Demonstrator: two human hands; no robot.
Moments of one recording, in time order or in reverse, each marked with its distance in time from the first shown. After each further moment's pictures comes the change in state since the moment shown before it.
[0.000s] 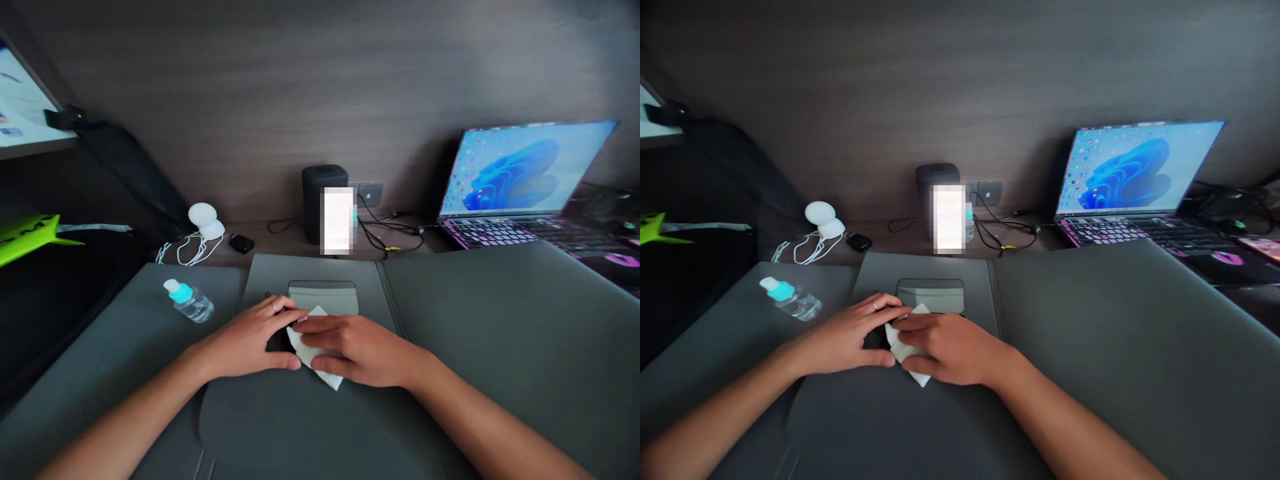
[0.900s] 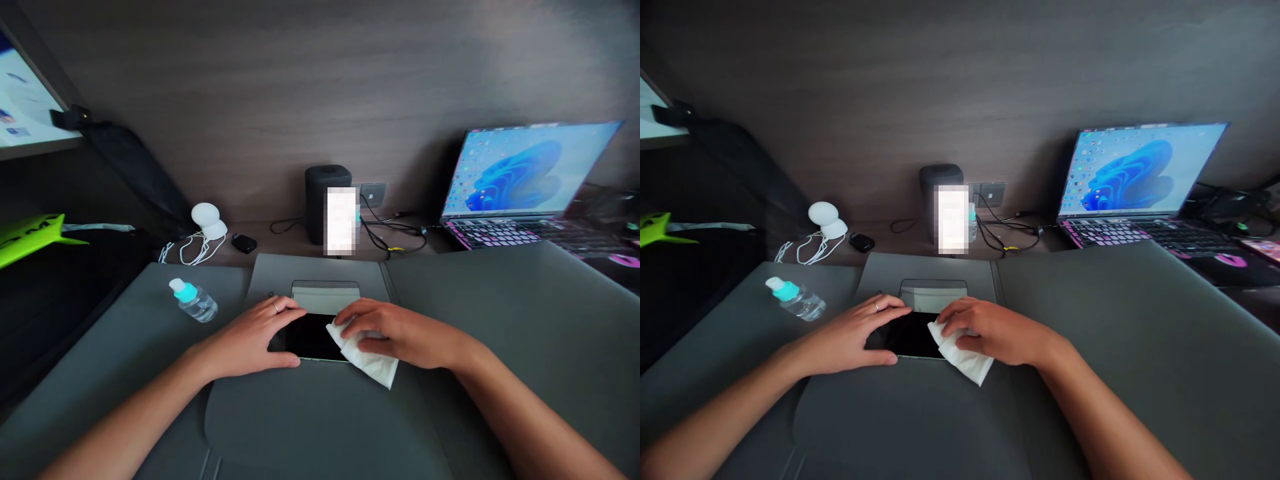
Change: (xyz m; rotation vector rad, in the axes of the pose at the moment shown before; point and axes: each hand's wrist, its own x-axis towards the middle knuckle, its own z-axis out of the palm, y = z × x) left_hand -0.003 -0.002 0.000 0.053 -0.015 -0.047; right_hand -0.029 0.018 -0.038 0.094 -0.094 0.183
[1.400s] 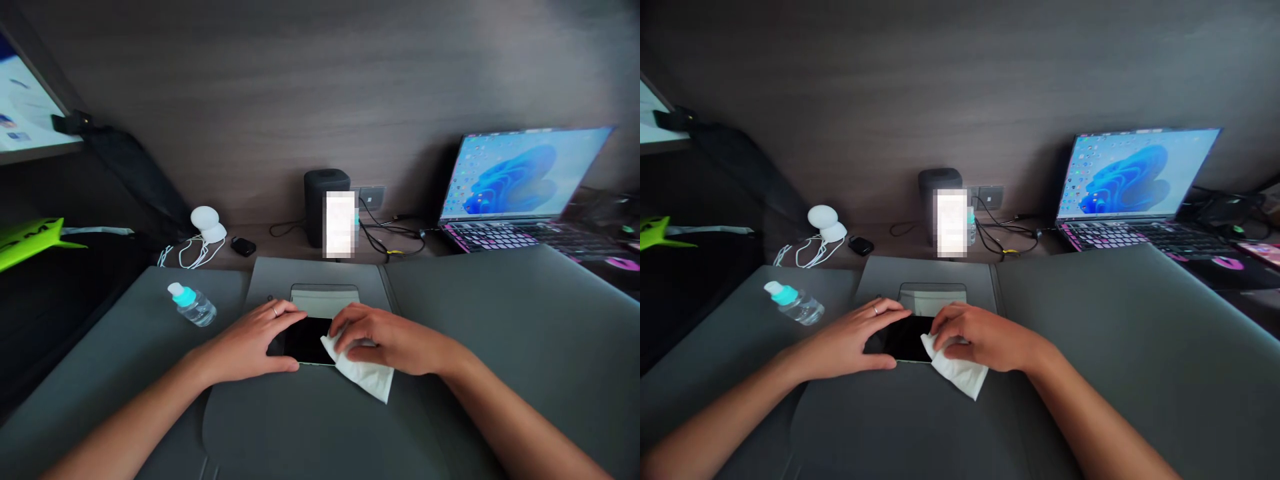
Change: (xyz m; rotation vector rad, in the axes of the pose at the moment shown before) left_hand 0.000 -0.001 0.001 -0.016 0.003 -0.004; right_hand 0.005 -0.001 0.001 0.062 -0.027 -0.046
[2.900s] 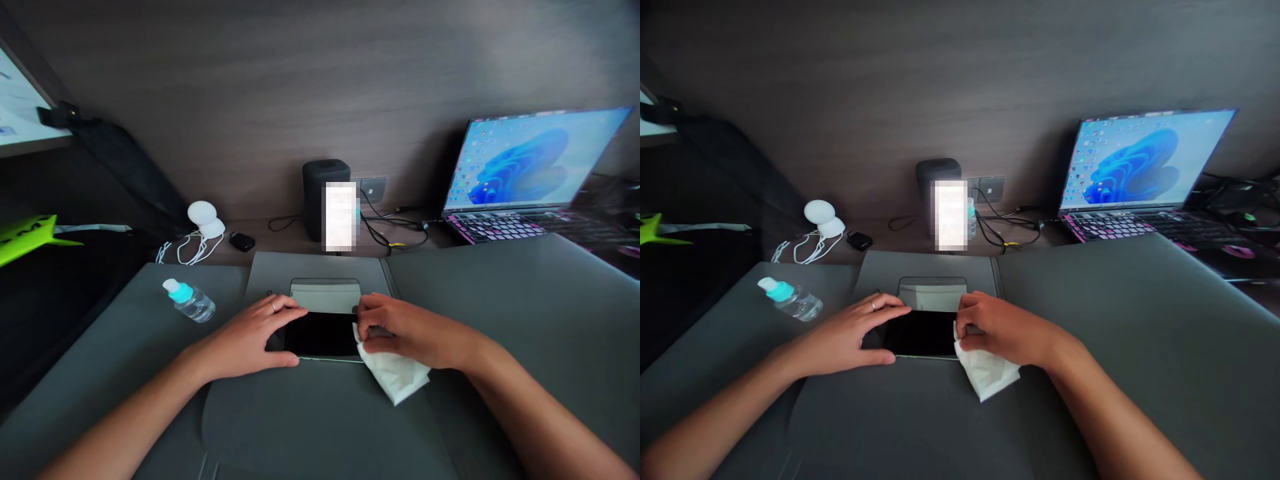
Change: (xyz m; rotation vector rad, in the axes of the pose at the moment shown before) left_hand 0.000 0.000 -0.002 0.008 -0.003 0.002; right_hand -0.013 -0.001 -0.006 -0.047 -0.001 0.283
